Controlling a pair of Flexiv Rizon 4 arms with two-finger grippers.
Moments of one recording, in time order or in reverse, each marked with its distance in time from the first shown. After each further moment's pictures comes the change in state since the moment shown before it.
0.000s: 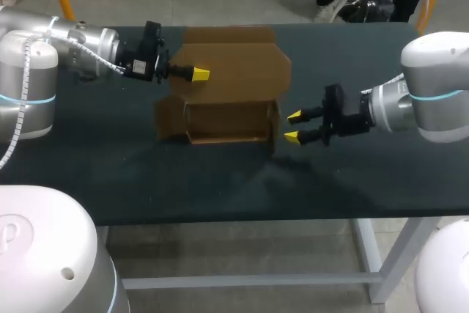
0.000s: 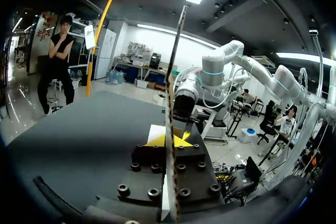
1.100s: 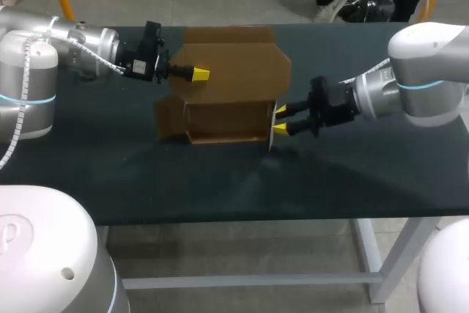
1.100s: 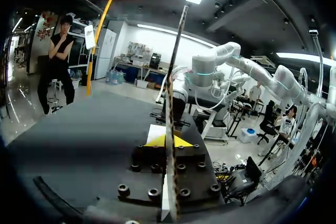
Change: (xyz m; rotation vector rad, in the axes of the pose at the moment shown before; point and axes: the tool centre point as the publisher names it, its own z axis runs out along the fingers) left arm 0.000 0.000 0.000 0.000 0.000 0.000; right arm -0.019 0.010 0.033 -0.026 0.101 -0.062
